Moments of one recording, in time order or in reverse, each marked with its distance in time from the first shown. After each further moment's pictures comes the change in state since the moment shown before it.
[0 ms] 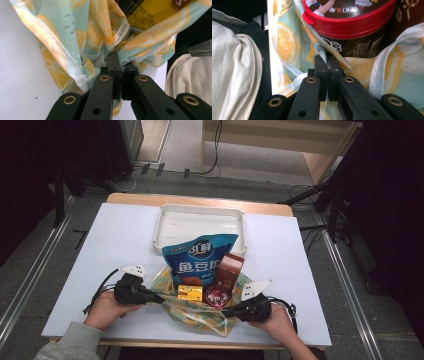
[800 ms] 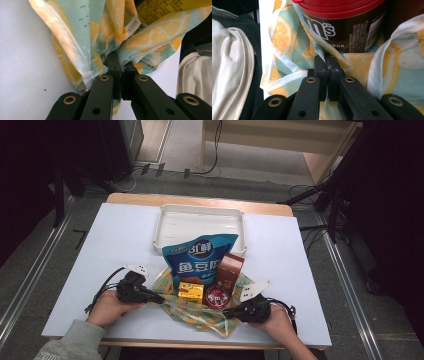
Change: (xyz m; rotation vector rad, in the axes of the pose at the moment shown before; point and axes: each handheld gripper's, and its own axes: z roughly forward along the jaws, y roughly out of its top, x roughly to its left) left arm 0.015 -0.003 0.010 0.067 0.006 -0.067; right arm -0.004 -0.007 0.005 0.042 -0.021 0.020
